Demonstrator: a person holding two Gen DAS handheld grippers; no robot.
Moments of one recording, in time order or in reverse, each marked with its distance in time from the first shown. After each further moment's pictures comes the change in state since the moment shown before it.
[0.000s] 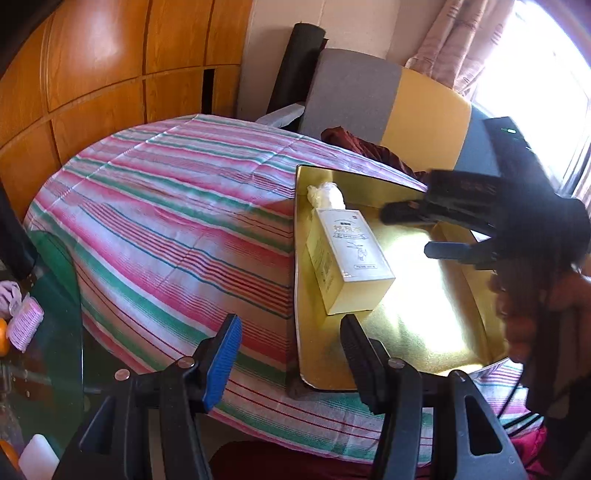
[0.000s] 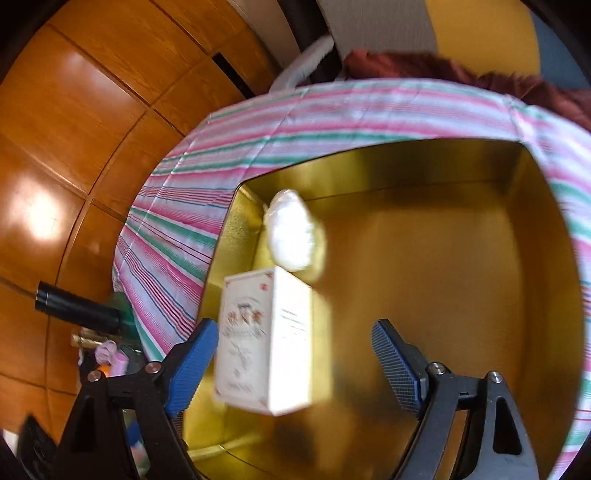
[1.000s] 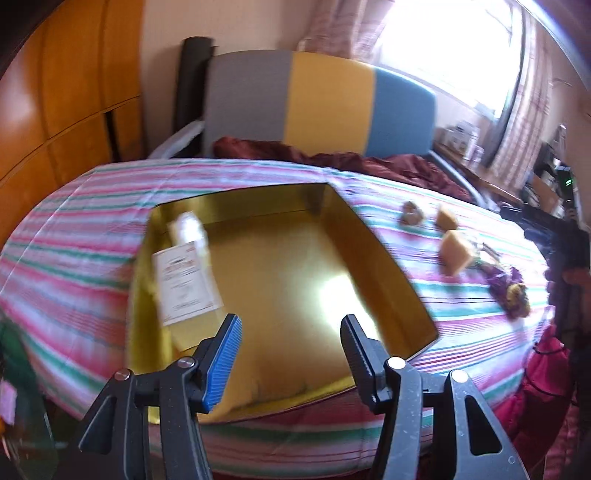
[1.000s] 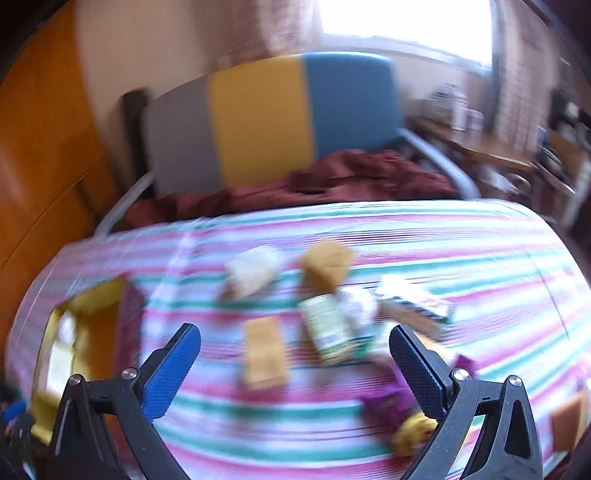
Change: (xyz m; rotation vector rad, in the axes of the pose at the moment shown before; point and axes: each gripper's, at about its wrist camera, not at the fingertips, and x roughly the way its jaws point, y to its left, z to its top) left arm -0.007 -0.132 0.013 0.289 0.004 -0.192; right arm -0.257 -0.251 -0.071 0.243 -0.477 -0.557
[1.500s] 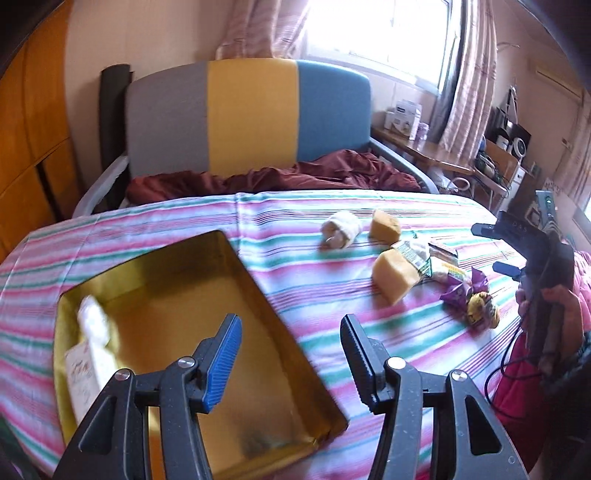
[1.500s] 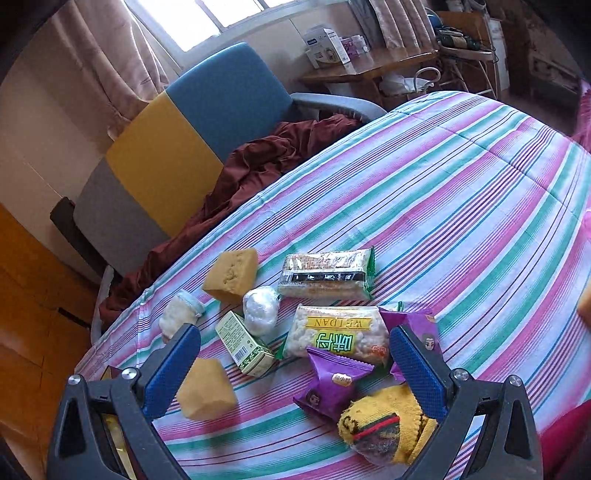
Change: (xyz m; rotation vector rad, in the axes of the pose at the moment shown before) left arm 0.043 -0.100 0.069 0.180 0.008 -0.126; right arm 0.011 -0.104 -0.015 0.475 0.035 0.036
